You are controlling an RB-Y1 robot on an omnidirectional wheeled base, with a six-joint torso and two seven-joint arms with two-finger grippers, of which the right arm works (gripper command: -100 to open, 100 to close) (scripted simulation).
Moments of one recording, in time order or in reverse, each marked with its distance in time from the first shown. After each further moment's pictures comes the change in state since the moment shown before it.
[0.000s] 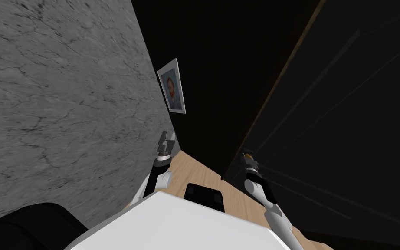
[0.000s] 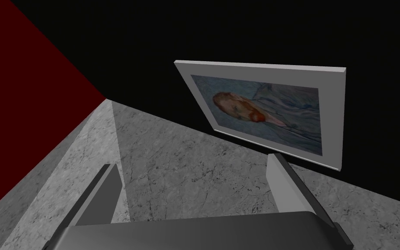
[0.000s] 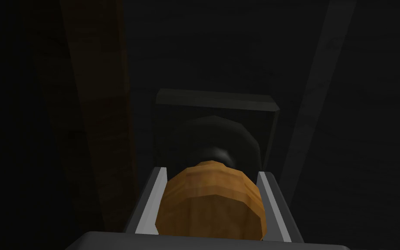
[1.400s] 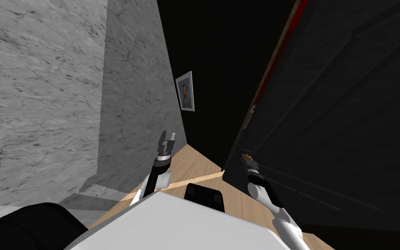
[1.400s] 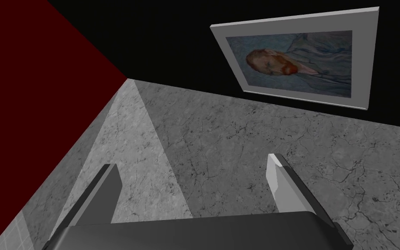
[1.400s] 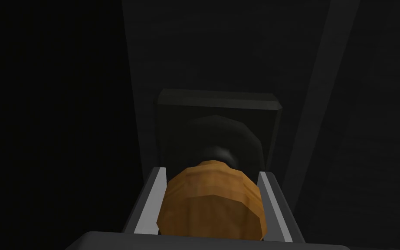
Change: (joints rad) arm 0.045 -0.093 0.086 -0.043 -0.018 0.017 -0.102
